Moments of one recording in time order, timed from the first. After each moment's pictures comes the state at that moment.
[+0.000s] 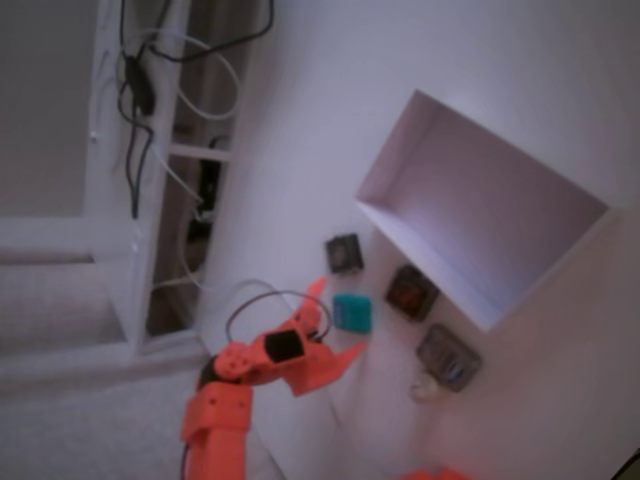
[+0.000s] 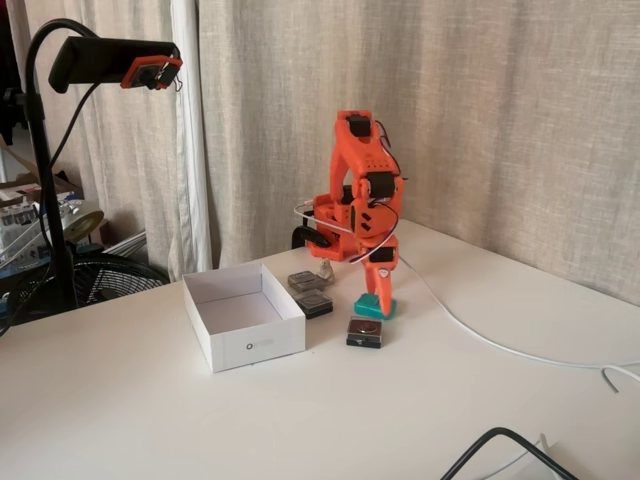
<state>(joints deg) 22.5 86.3 112.2 70.8 3.1</state>
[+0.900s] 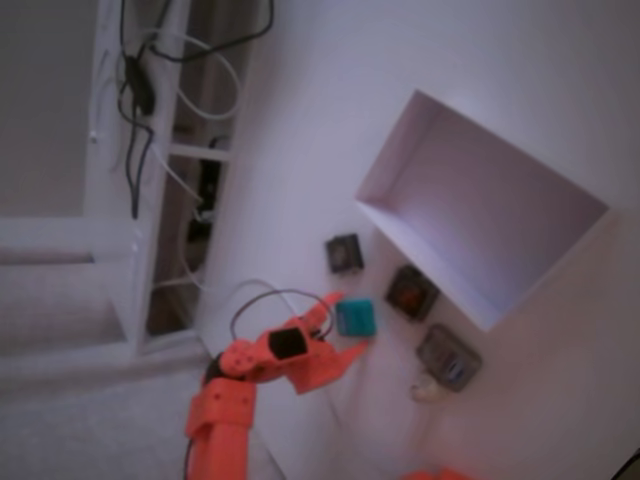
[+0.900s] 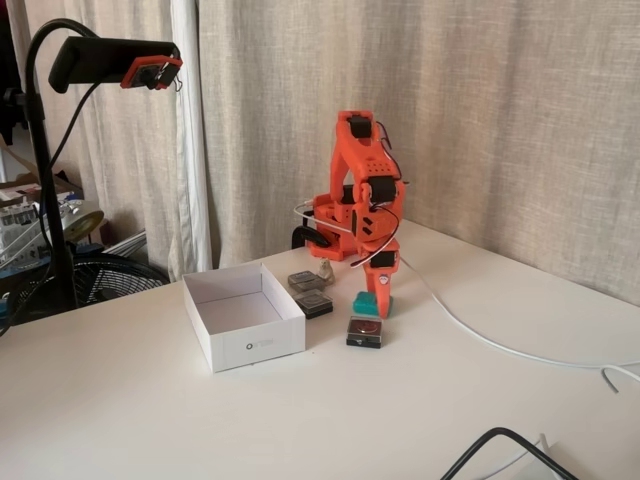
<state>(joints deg) 21.8 83.5 112.3 68.6 2.8</state>
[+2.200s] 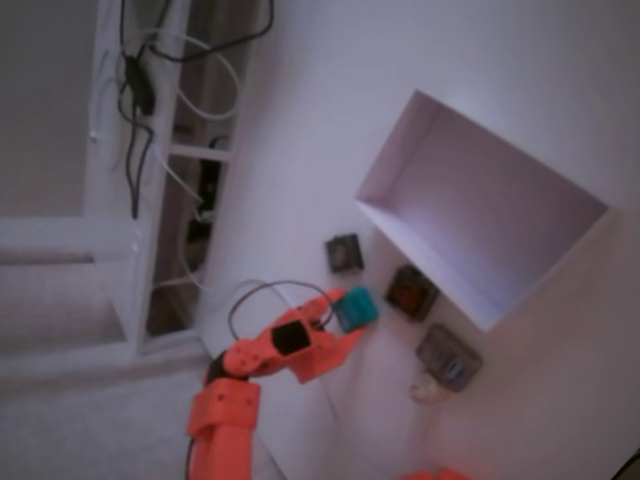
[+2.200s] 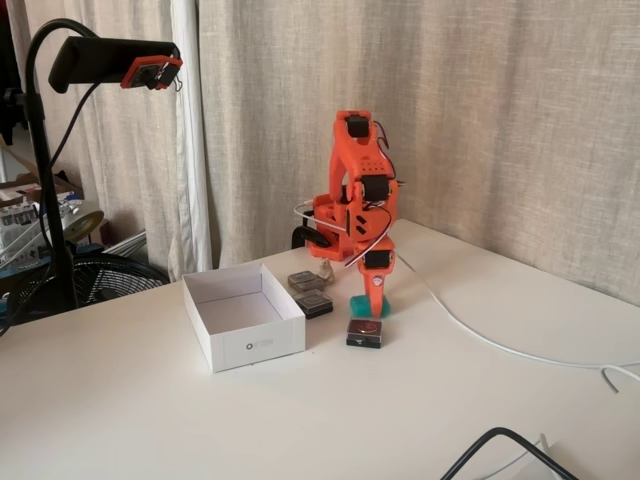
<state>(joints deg) 24.6 84.6 112.7 63.4 3.2</state>
